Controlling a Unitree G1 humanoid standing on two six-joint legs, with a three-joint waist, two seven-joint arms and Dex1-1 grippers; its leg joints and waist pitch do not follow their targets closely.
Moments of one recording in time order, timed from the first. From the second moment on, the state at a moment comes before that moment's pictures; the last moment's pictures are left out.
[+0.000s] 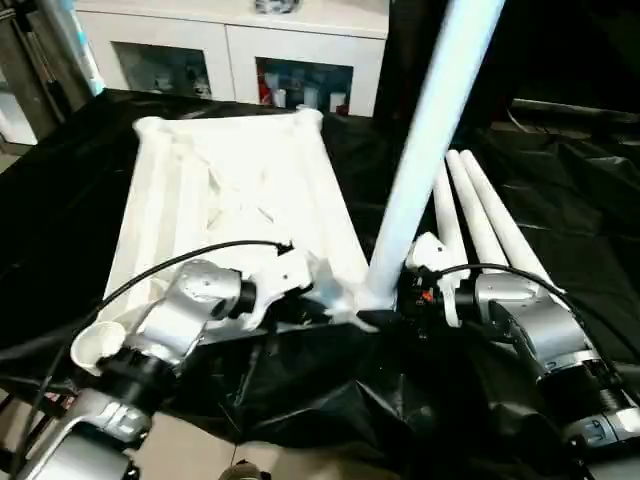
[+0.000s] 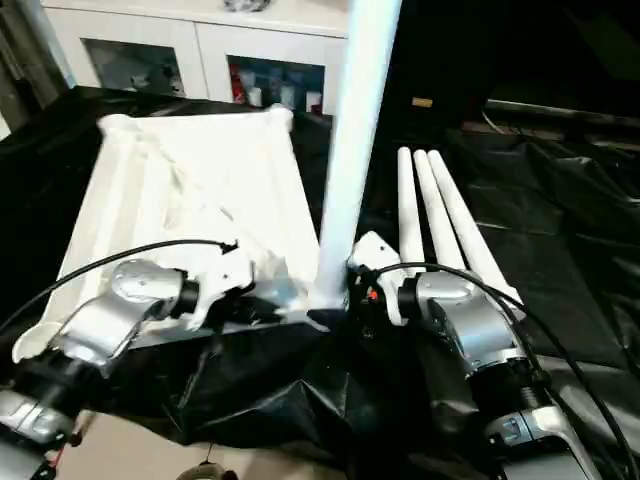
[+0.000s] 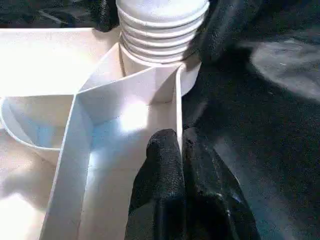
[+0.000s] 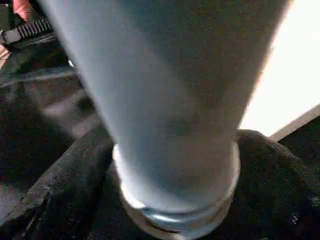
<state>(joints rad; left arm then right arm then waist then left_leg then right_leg) -0.50 0.41 -0.35 0.33 -0.01 0.22 -1.20 -0.46 -0.41 0.22 0.36 0.13 0.31 1.14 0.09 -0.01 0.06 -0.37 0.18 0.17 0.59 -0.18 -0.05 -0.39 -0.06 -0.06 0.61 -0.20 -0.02</state>
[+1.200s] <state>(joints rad) -0.66 0.20 -0.27 0.58 0.07 0.34 -0.82 -0.60 -0.06 0.03 0.70 0.08 0.19 0.43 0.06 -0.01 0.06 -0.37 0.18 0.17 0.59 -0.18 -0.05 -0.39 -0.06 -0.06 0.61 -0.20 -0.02</state>
